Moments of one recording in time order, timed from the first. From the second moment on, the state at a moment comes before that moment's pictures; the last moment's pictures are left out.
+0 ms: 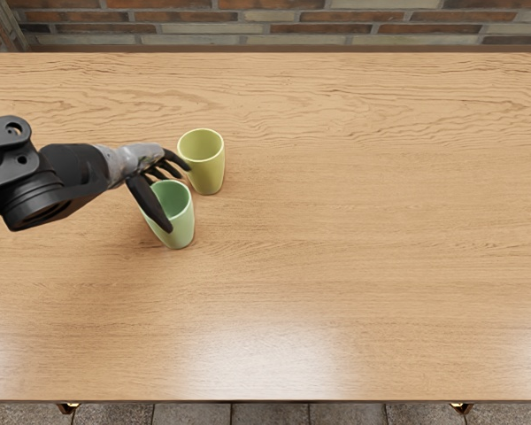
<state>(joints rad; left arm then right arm) -1.32 0.66 0.01 -1.55 0.57 0.15 0.61 0.00 0.00 0.23 0.15 0.03 0.04 -0.33</state>
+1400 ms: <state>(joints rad) -1.42 0.67 0.02 -1.55 0.55 0.13 0.61 0.00 0.00 0.23 0.15 0.03 0.04 -0.33</state>
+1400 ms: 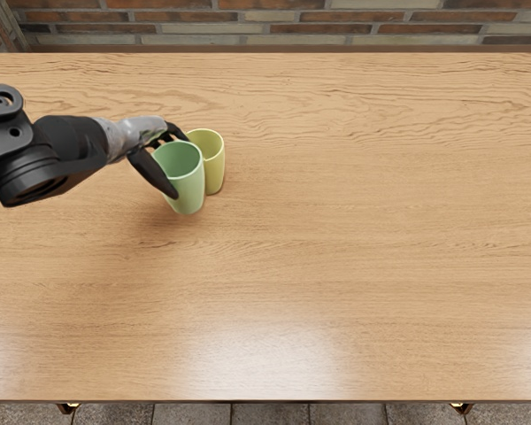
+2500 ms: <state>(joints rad) -1.65 0.67 0.03 -1.39 0.42 -0.05 0.61 0.00 0.00 0.23 0.15 0.03 0.04 -0.33</state>
